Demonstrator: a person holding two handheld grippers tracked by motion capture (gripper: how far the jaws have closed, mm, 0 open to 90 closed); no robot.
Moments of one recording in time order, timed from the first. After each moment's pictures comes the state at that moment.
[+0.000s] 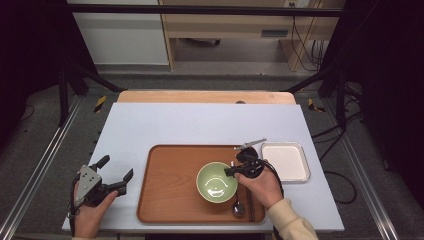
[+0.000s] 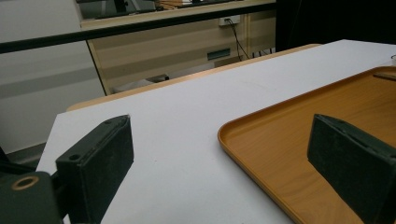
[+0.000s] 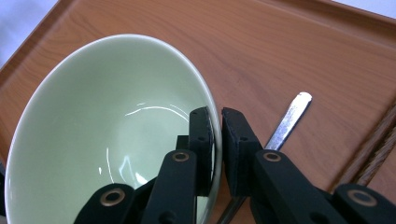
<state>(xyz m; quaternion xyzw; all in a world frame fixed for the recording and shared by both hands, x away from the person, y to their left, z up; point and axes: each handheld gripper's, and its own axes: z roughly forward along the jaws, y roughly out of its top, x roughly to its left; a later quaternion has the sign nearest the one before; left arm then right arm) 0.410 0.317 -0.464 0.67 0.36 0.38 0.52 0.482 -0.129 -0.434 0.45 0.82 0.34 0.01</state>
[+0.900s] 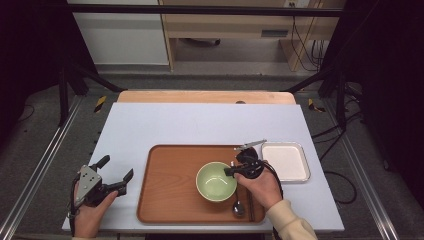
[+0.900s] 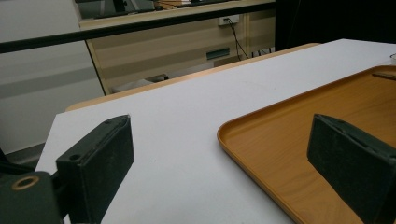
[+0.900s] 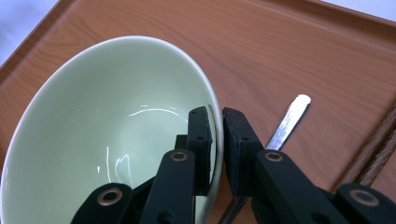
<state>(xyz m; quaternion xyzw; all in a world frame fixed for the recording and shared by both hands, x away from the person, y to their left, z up) 0.410 0.317 -0.464 0.67 0.36 0.38 0.52 0.482 -0.129 -0.437 0.45 0.82 0.35 0.02</state>
